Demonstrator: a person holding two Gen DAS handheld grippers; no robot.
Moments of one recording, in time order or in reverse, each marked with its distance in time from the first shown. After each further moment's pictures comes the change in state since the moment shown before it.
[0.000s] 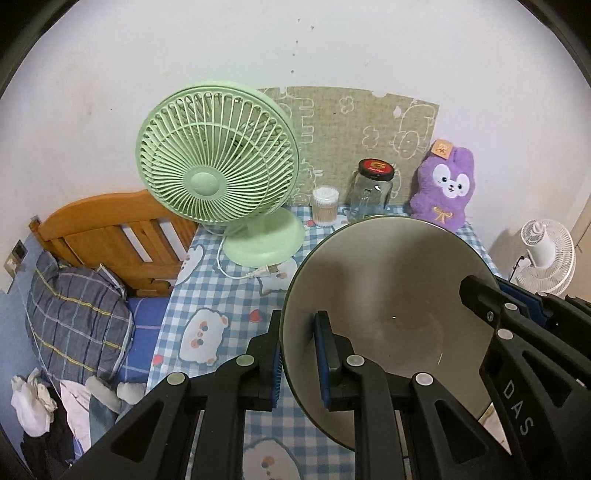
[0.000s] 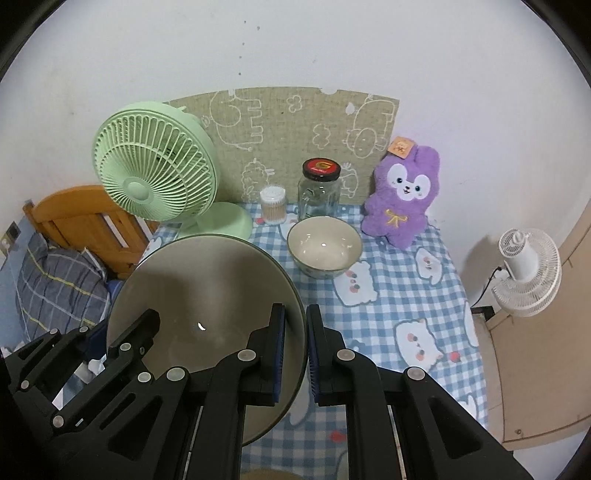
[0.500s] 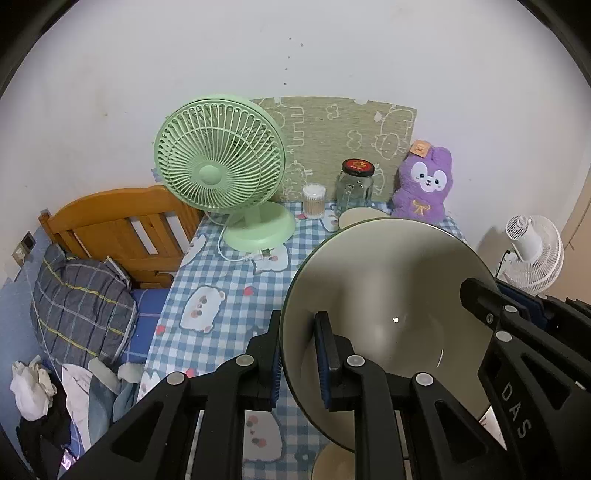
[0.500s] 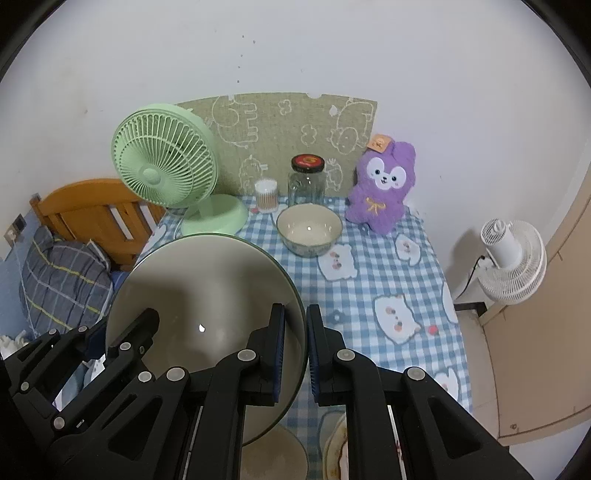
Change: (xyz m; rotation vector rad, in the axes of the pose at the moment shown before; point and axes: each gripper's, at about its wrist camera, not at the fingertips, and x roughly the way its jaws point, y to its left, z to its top) left arm -0.051 -0.023 -0.045 -0.005 -0.031 0.008; right arm -0.053 -0.017 -0.047 -0.006 -0.017 -0.008
